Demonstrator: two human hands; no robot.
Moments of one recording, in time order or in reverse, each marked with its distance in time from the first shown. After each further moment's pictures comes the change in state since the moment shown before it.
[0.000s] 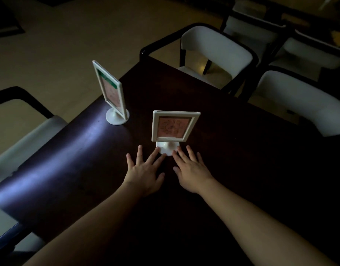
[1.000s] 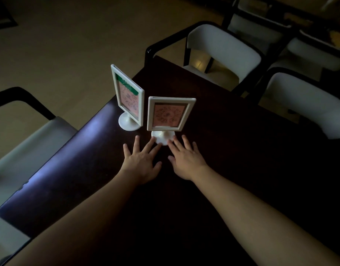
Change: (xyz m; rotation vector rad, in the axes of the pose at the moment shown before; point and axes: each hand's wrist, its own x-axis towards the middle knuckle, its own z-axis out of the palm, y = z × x) left_hand 0.040 -0.088 -0.021 -0.046 0.016 -0.012; right_hand 0.083 -0.062 -0.031 -0.054 -0.047 0.054
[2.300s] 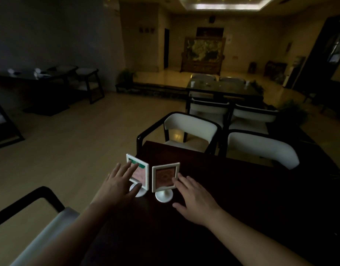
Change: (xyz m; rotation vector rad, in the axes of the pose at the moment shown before) left_hand -0.124 -0.051 -0.229 -0.179 0.404 0.241; right_hand -0.168 -0.074 -0.139 0.142 0.456 0.033
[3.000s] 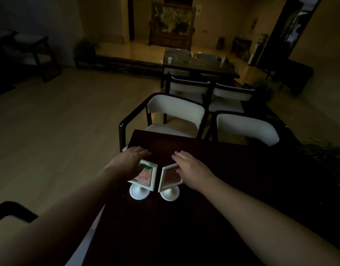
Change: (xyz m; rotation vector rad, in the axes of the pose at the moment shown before) left_hand 0.166 -0.086 0.022 0.093 -0.276 0.364; right_hand 0.144 -0.015 0.013 0.009 0.034 0.175
